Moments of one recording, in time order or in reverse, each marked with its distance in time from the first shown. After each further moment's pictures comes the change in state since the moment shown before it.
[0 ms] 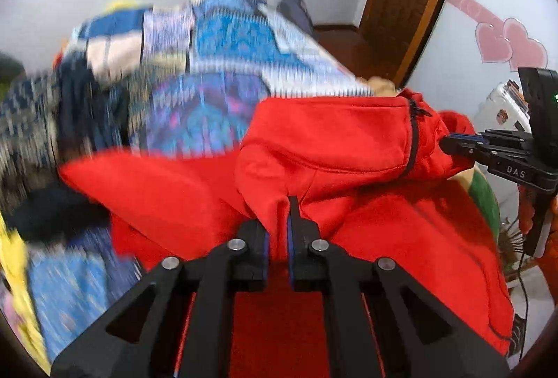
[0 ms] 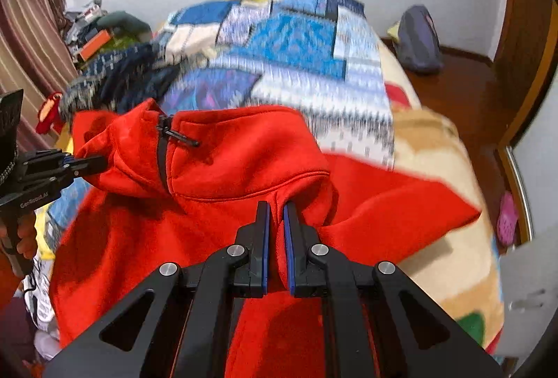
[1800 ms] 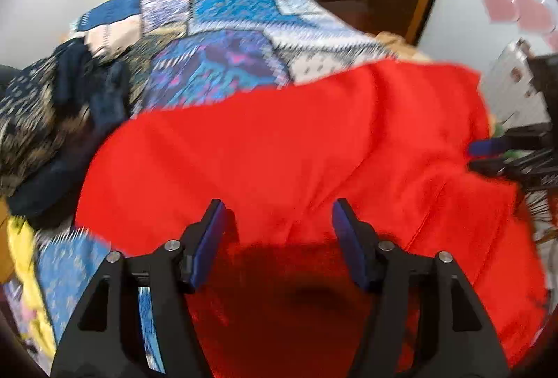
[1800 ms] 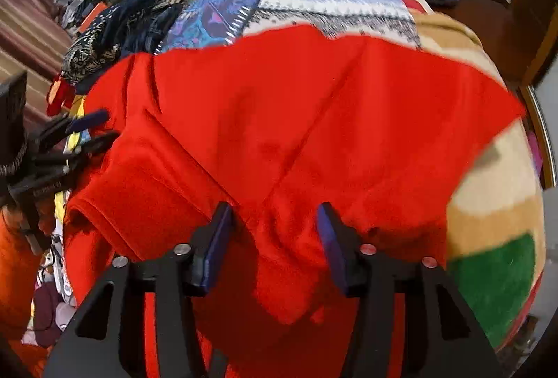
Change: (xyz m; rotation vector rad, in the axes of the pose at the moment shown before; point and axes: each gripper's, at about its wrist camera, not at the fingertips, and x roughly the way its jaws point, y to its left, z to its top) left arm 0.015 -0.011 -0.039 0.089 0.078 0.116; right arm 0.023 0.001 -0.056 0.105 0.222 0.109
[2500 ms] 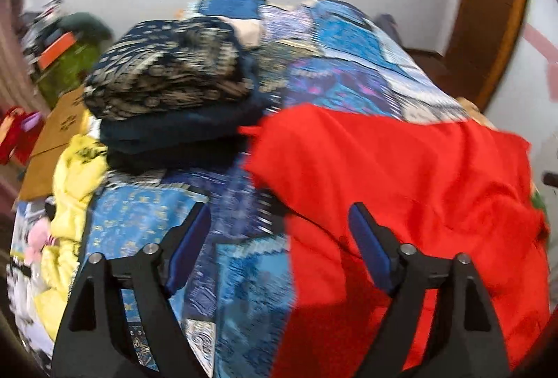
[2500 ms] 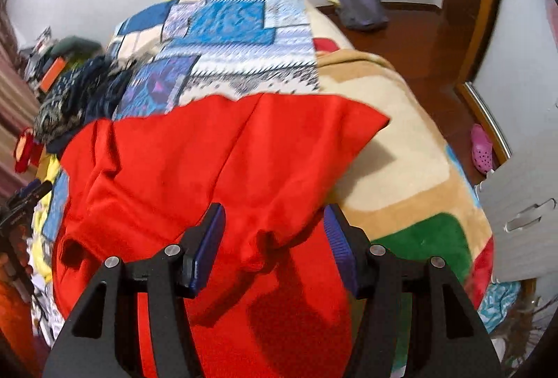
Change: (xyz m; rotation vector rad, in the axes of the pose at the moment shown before) left arm -0.060 0.095 -0.040 -0.315 -0.151 0.210; right arm -0.066 -0.036 -0.001 0.142 -0.204 -0.186
